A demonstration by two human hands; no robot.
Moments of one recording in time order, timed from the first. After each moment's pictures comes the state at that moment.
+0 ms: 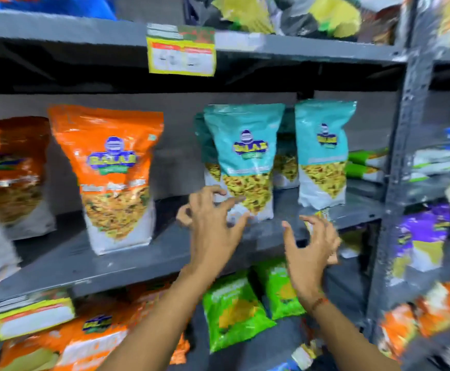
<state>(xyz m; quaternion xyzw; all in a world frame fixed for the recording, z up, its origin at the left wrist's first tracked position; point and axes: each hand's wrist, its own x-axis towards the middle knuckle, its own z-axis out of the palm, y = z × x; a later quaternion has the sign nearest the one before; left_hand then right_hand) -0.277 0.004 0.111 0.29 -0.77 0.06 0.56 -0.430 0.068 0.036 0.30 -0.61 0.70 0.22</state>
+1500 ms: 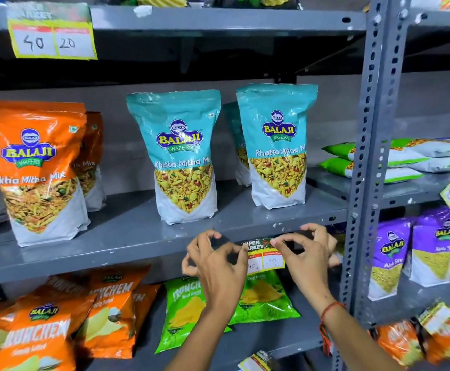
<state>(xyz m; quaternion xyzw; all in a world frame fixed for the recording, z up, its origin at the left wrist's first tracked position) -0.466 0.072 0.009 0.48 -0.68 -0.03 0.55 -0.620 0.110 -0.003 0.42 -0.67 0.60 0.09</state>
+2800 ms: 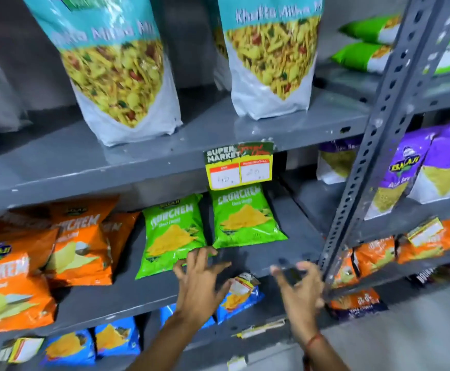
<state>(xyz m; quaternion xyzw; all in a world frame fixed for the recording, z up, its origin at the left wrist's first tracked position) -0.442 0.053 -0.187 0.44 -0.87 0.01 0.22 -0.624 0.143 -0.247 0.25 -0.75 0.60 -0.13</state>
